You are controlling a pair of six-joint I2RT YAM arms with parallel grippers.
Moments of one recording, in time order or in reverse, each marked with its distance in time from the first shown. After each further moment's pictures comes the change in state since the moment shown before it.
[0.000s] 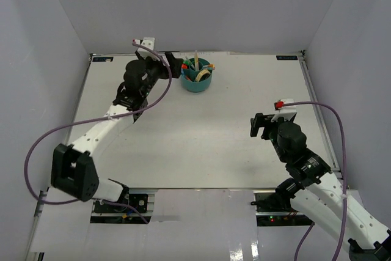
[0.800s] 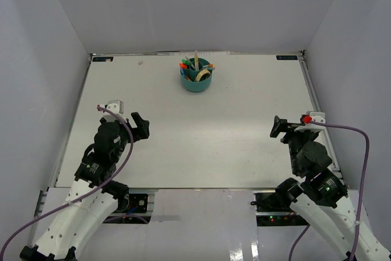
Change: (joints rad) left arm 0.013 -0.970 -0.515 -0.832 -0.251 -0.149; right arm 0.000 -0.306 -0.001 -0.013 0.261 -0.159
